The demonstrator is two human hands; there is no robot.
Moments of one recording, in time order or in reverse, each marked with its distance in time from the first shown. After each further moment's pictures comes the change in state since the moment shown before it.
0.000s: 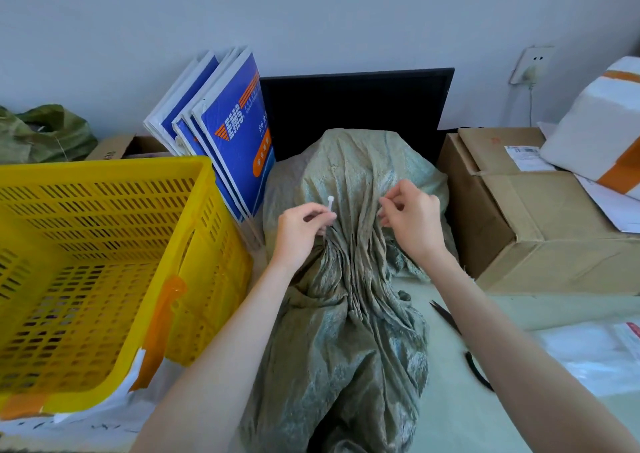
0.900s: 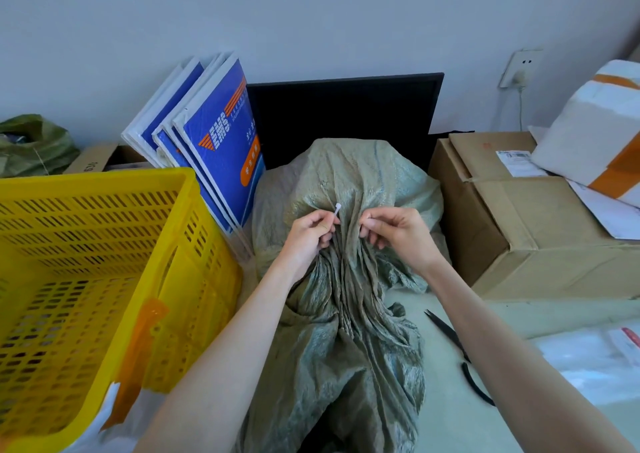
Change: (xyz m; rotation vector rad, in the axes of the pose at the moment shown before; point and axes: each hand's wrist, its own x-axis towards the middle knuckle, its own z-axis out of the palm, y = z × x) left_hand 0.022 -0.007 0.029 -0.414 -0.188 -0.314; right_hand 0.010 0.030 0.002 0.549 -0.360 0.069
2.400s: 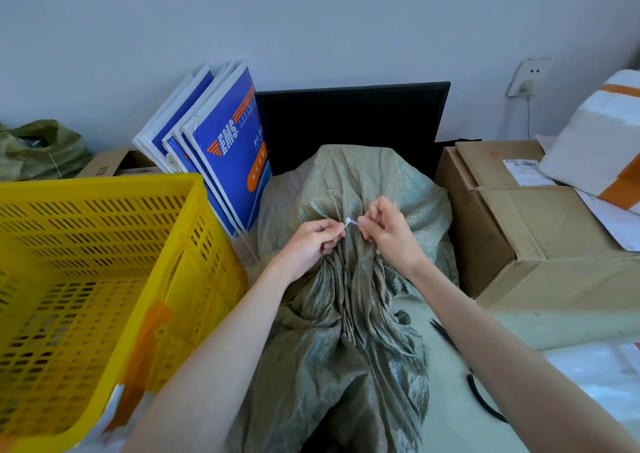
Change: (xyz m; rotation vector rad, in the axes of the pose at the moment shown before) left_hand 0.005 0.007 -0.010 0.035 -0.185 -0.065; right_hand 0.018 0.003 0.021 -0.109 0.079 -0.029
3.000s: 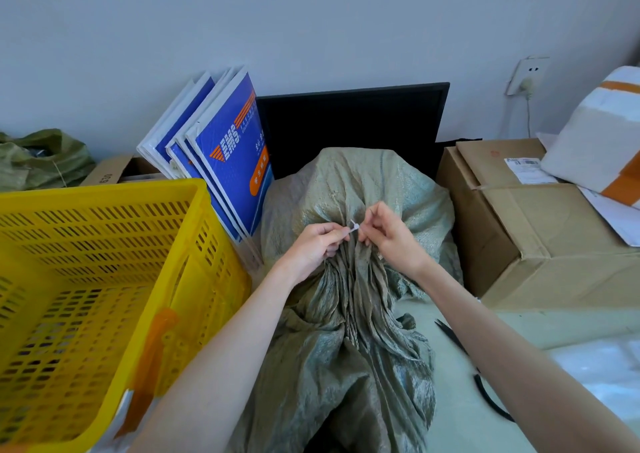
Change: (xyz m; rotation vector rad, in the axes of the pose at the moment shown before) left_hand -0.001 0.003 0.003 0.097 0.049 -0.032; right_hand -0.003 0.005 -0.002 -0.030 -0.117 -0.008
